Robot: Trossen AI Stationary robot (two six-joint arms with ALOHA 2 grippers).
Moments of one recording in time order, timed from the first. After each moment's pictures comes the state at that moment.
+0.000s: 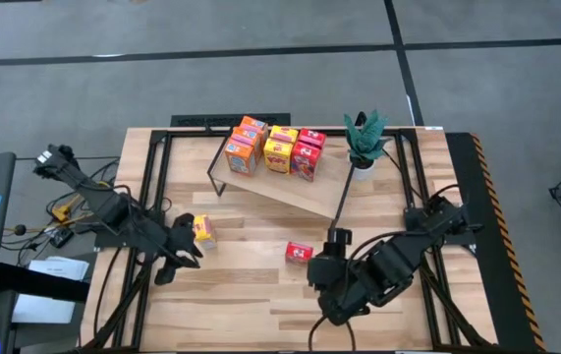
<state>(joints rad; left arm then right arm) -0.60 0.86 0.79 -0.63 -0.18 -0.54 0.62 2.00 2.33 -1.57 0.47 0.60</state>
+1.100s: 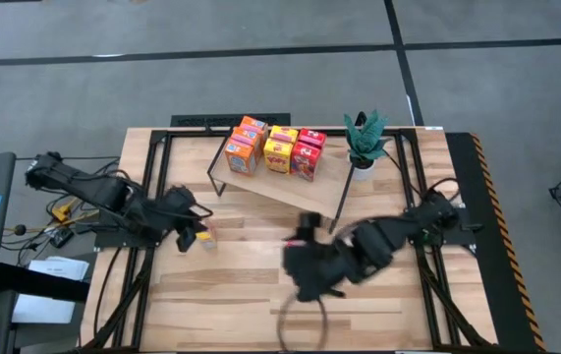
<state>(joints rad) -0.39 0.86 0.93 -0.89 -0.35 -0.90 0.51 2.00 2.33 -1.27 0.56 0.26</state>
